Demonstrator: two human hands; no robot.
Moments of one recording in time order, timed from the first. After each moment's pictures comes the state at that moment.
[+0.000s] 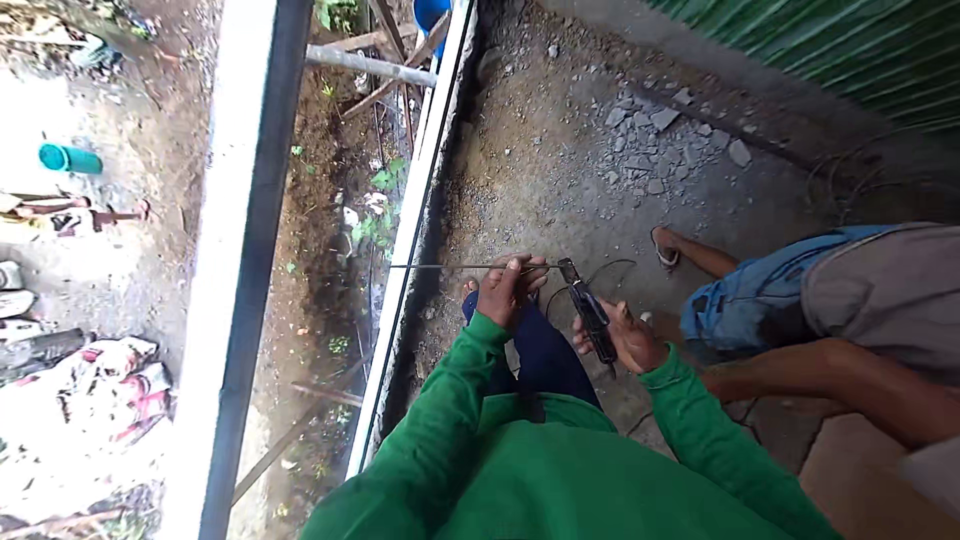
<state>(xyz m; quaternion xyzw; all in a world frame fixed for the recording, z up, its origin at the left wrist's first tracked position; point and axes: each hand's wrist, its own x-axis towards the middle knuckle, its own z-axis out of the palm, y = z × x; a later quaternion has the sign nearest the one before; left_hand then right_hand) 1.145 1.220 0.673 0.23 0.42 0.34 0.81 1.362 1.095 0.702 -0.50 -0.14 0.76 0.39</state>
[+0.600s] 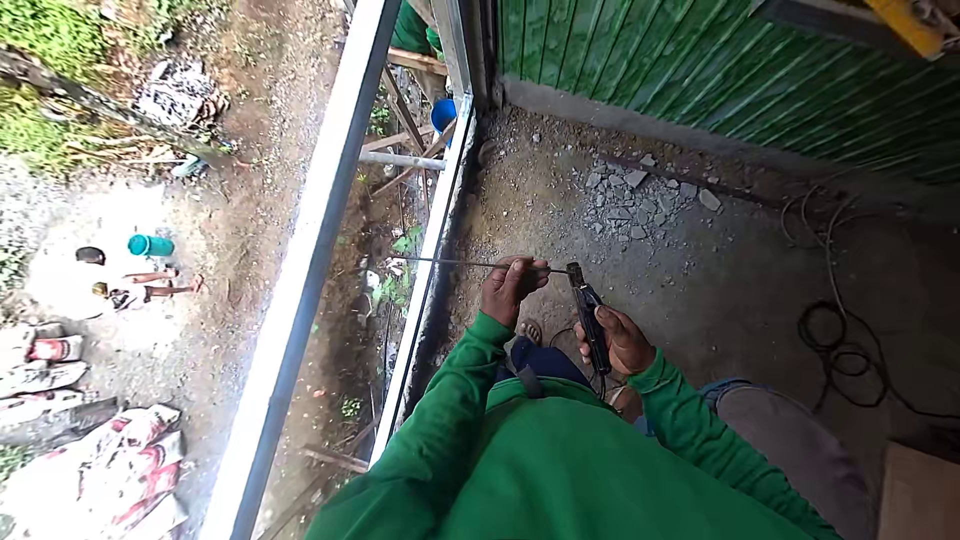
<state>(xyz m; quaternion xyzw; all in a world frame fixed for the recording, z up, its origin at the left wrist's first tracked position) 1.195 1.249 0.767 0.35 0.35 0.40 0.77 1.387 1.112 0.770 -0.48 -0.16 0.71 0.49</state>
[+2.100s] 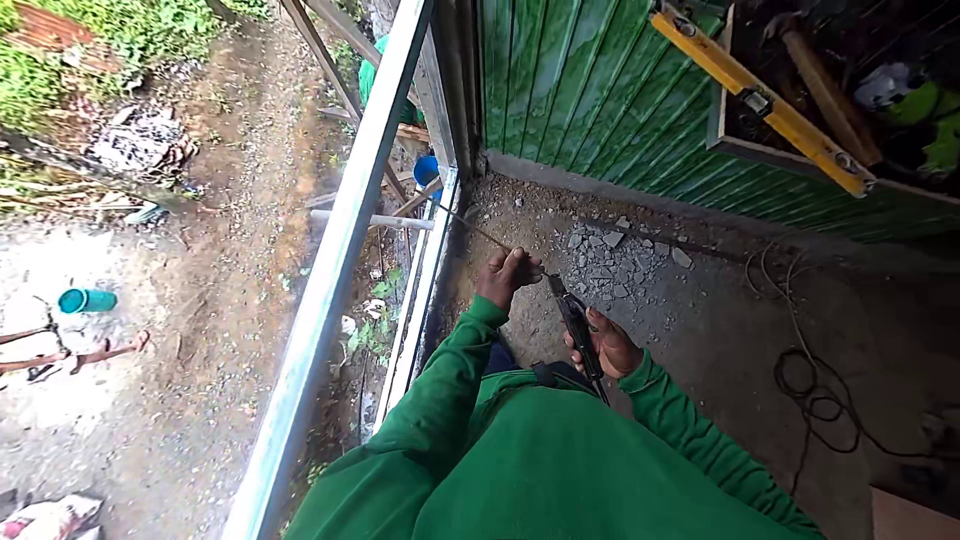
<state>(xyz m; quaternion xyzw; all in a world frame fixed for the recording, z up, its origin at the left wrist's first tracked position) 1.289 1.502 0.779 0.37 0.34 0.36 0.79 1.461 1.326 0.786 -0.49 -0.15 0.73 0.46</state>
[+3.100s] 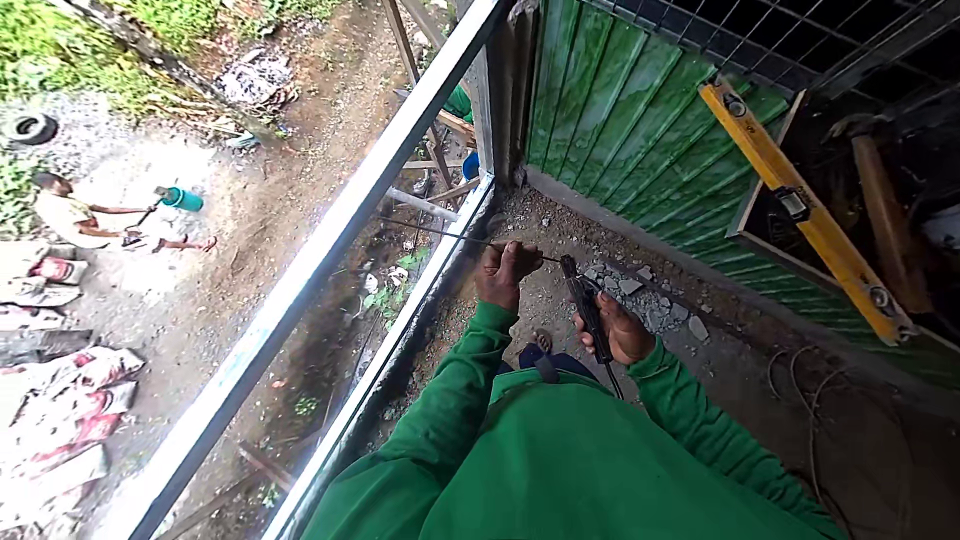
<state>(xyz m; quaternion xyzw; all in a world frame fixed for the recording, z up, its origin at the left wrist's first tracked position) 1.412 1.523 0.820 0.31 0.40 0.59 0.62 1.631 1.439 0.807 -0.40 -0.24 0.80 0.37</state>
